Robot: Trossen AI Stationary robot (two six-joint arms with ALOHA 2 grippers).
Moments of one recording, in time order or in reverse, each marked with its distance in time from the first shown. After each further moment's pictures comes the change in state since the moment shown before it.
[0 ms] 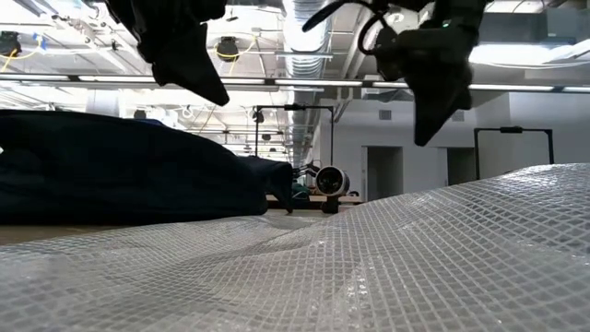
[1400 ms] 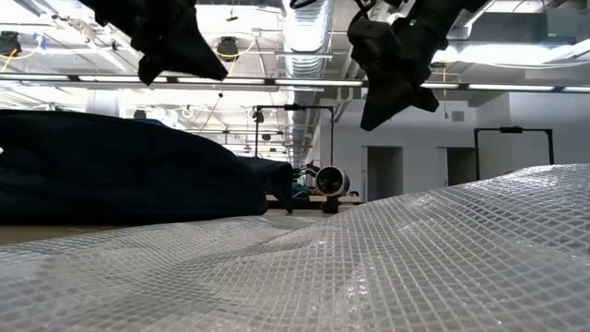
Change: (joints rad) left arm 0.003 -0.214 -0.195 0.263 -0.172 -0.076; right arm -0.049 0.001 0.000 0.249 0.065 0.031
